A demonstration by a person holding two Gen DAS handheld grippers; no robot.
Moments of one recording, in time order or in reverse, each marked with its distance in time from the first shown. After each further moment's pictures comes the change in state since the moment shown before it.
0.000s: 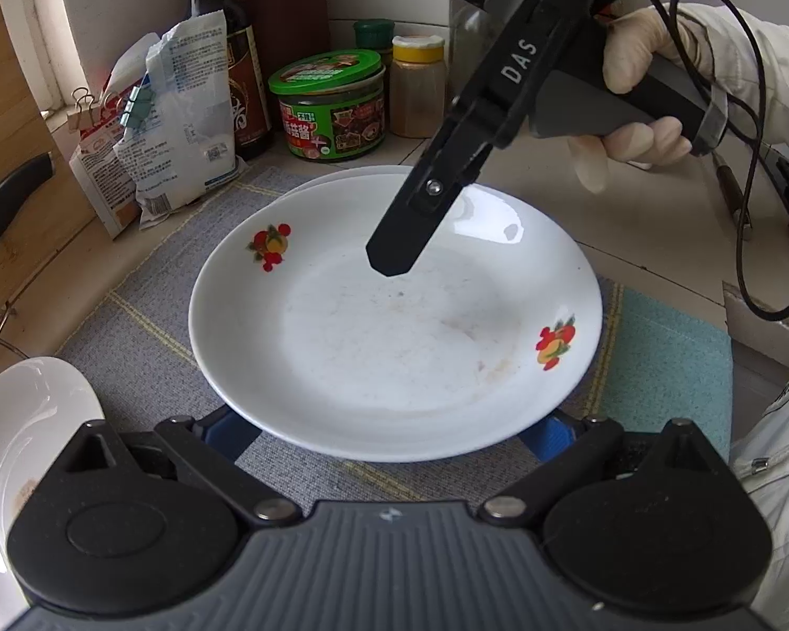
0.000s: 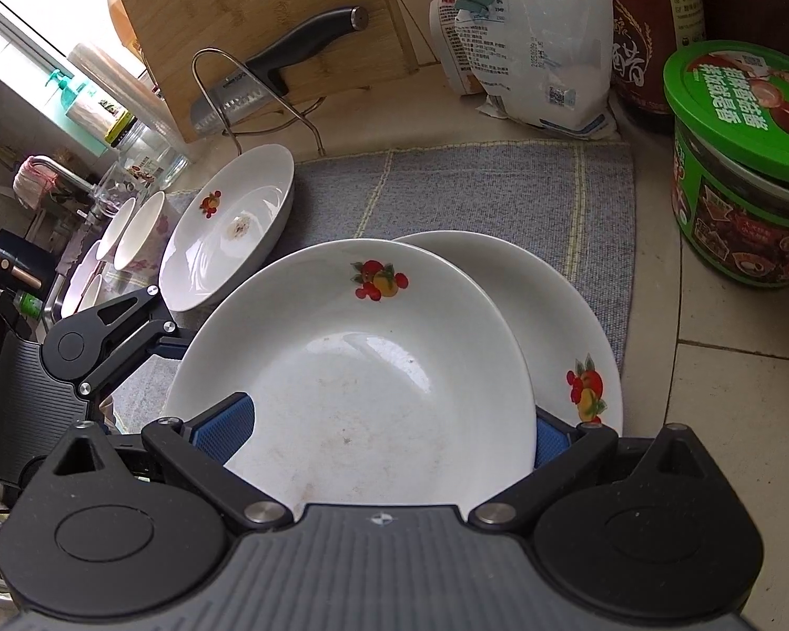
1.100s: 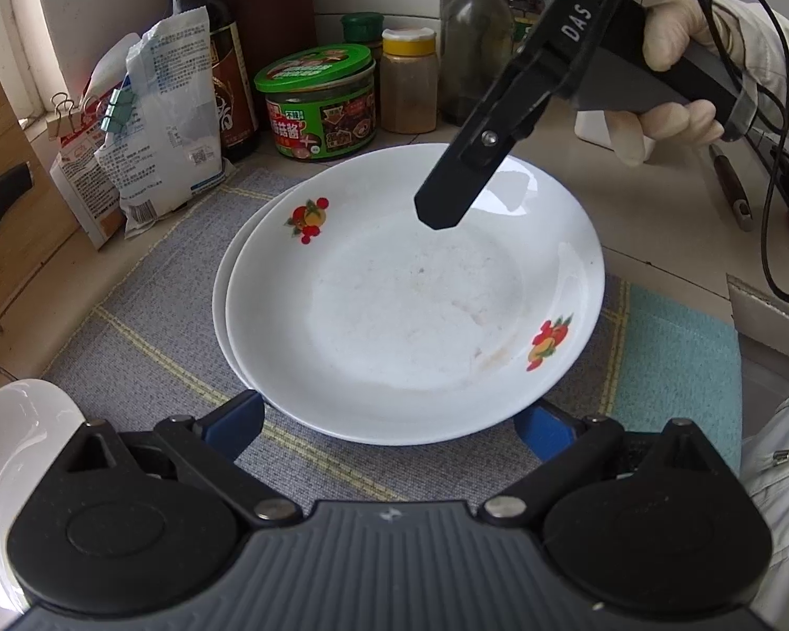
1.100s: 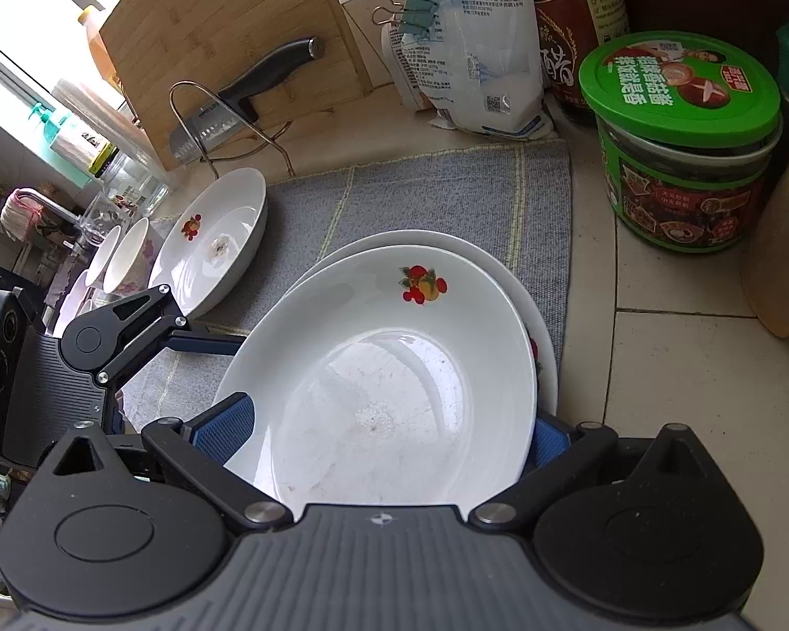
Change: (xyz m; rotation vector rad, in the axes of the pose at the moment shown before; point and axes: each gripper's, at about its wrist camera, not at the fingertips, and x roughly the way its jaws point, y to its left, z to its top) left arm 0.010 0.005 0.006 0.036 0.008 -0.022; right arm -0.026 -0.010 -0.016 0.057 -0.055 -0.043
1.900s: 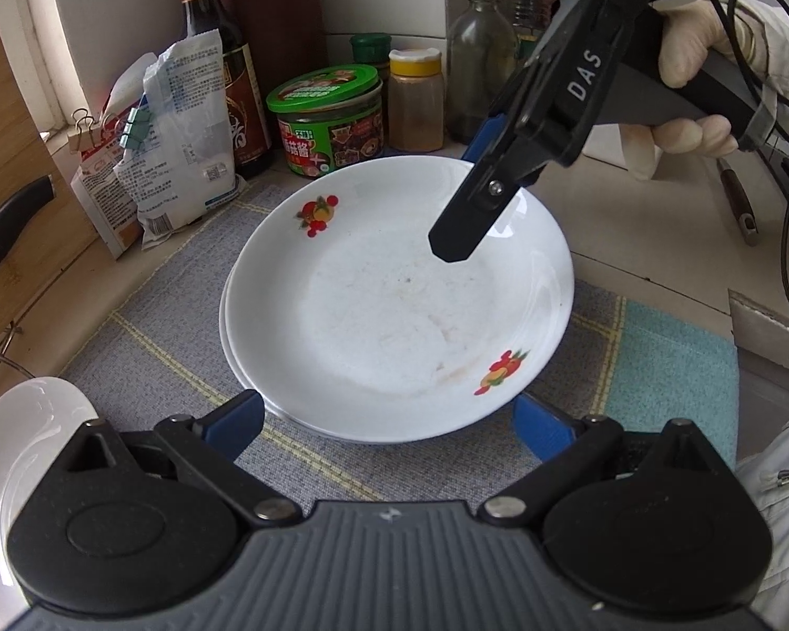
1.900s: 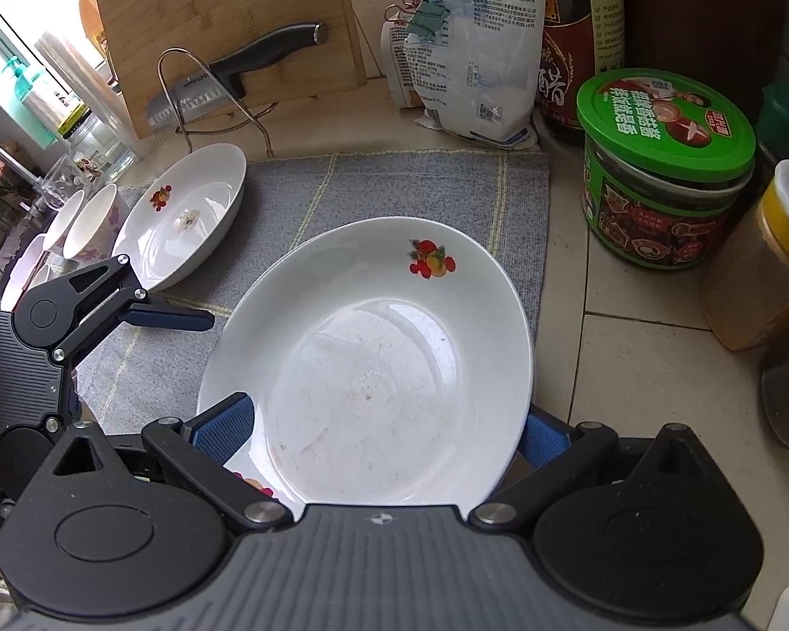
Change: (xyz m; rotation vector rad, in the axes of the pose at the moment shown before) left arm -0.018 -0.006 0.002 -0.028 -0.040 0.049; right arm -0.006 0.023 -0.007 -0.083 0.015 -0.156
